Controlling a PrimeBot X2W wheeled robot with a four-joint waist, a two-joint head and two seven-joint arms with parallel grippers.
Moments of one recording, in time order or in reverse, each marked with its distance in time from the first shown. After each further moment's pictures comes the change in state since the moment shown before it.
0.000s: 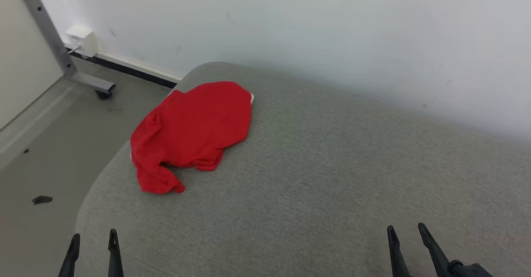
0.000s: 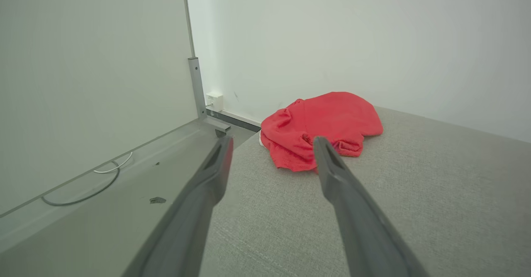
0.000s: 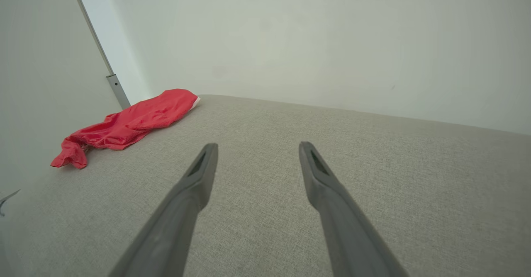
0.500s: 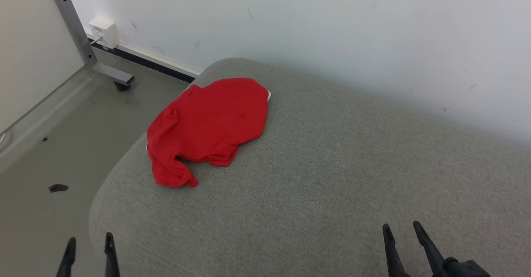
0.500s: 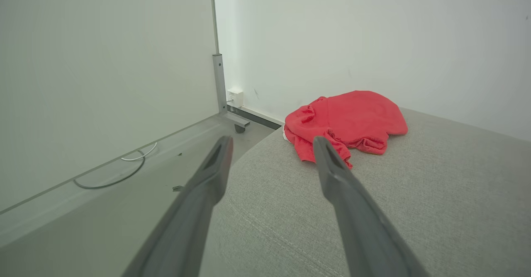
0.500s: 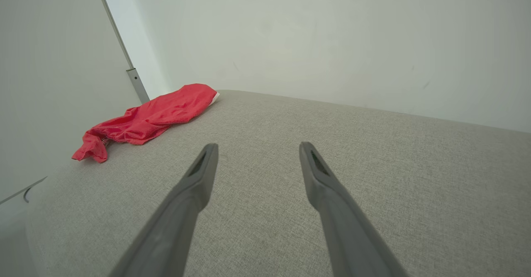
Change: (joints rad) left arm 0.014 -0.003 0.015 -0.011 -0.006 0.007 0.000; right arm -0.020 -0.001 0.019 0.023 0.009 0.000 0.000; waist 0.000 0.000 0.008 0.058
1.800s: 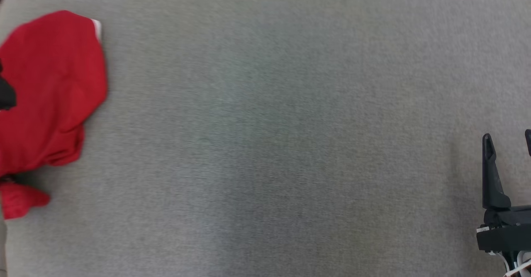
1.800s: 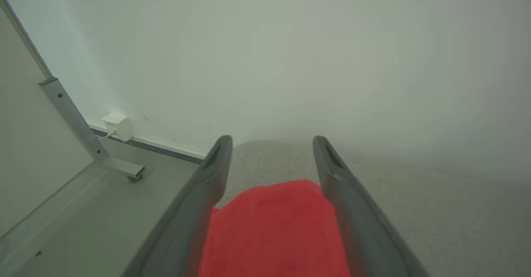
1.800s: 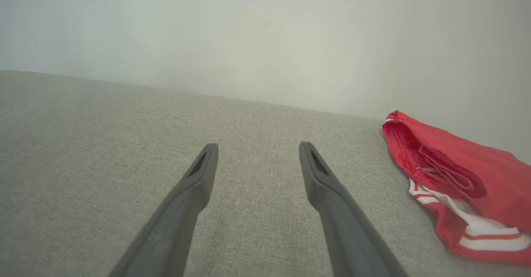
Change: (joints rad) left arm -1.022 0.291 0.005 0.607 -0.182 -0.069 0.179; right arm -0.137 -0.201 -0.227 -0.278 -0.040 0.000 0.097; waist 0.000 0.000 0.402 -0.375
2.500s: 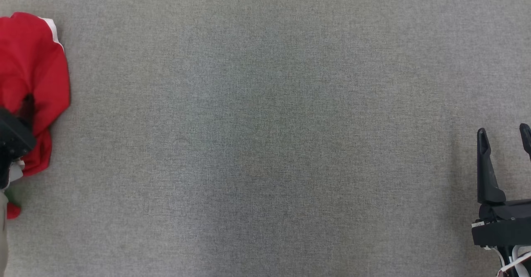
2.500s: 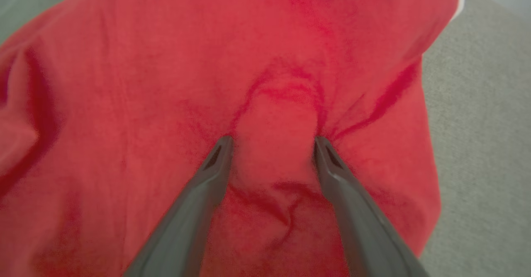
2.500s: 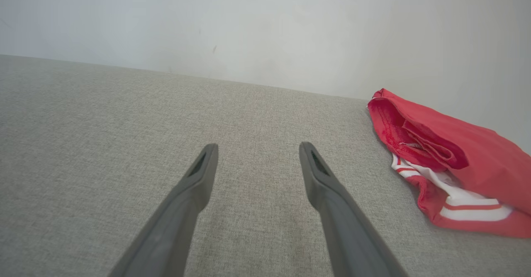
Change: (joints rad) left arm -0.056 0.050 -0.133 0.421 -0.245 -0.009 0.299; right arm -0.025 0.004 0.014 -0.004 -0.007 0.000 0.012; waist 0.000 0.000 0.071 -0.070
